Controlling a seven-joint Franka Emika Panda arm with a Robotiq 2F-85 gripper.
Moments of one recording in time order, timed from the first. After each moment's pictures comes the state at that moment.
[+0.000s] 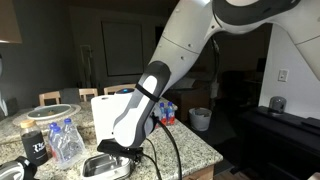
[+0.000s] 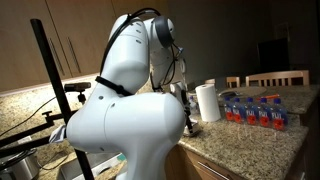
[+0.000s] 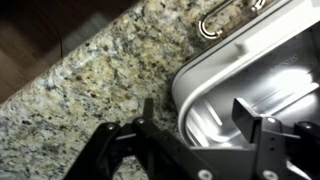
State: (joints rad) arm 0.64 0.58 -0.02 -2.05 -0.08 2.77 1.35
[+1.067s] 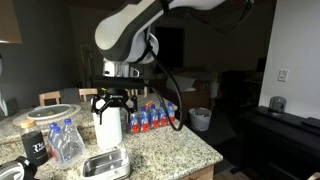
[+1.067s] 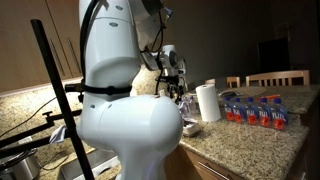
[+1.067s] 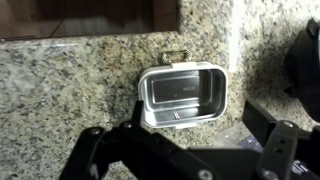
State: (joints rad) arm 0.39 0.16 0.27 -1.99 0.08 2.22 0.71
